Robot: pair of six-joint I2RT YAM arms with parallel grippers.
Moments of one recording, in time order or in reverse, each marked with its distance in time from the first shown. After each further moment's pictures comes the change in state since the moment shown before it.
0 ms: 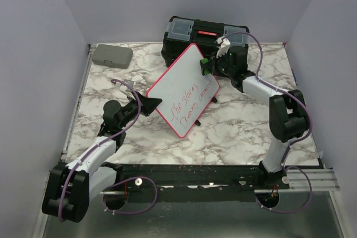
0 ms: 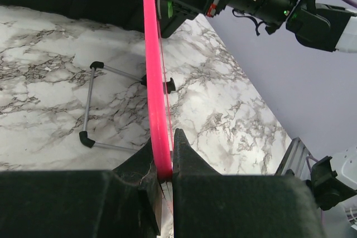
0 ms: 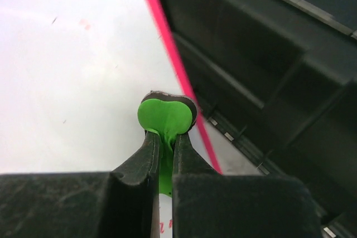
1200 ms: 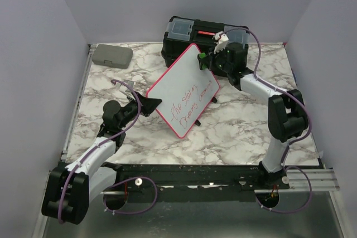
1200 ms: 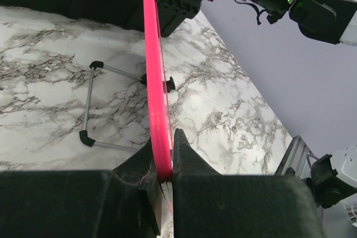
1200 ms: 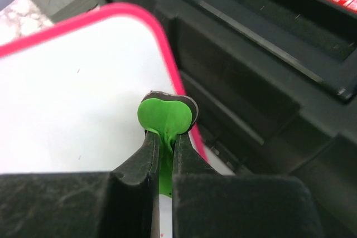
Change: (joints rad) left arm 0.000 -0.018 0.000 -0.018 0.004 0.010; right arm 0.035 0.007 0.065 0.005 0.064 -0.012
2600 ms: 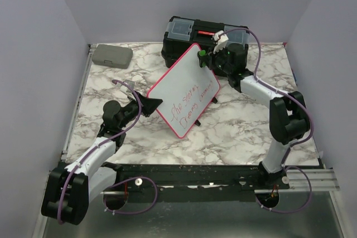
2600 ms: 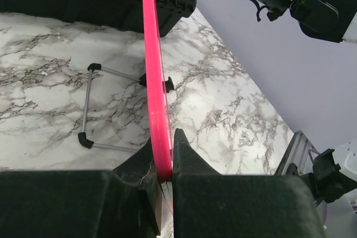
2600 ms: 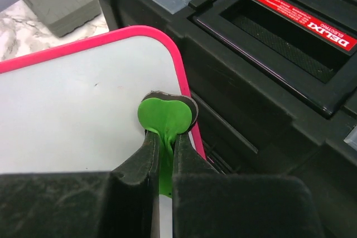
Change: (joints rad) left arm -0.007 -0.005 0.004 0.001 0.013 0.025; right arm 0.019 -0.051 -0.067 0.089 0.030 -0.062
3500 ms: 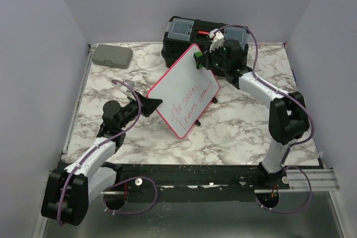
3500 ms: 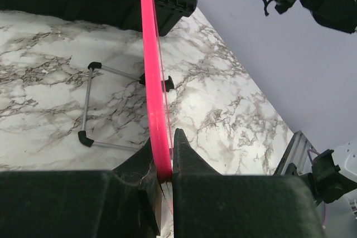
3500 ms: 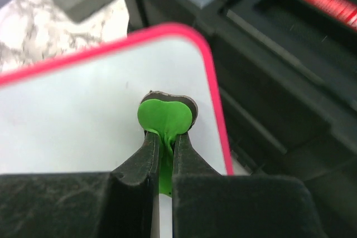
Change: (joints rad) left arm 0.000 -0.010 0.001 -0.014 -0.001 0.000; right arm 0.034 0.013 0.125 -0.176 -0.004 0.015
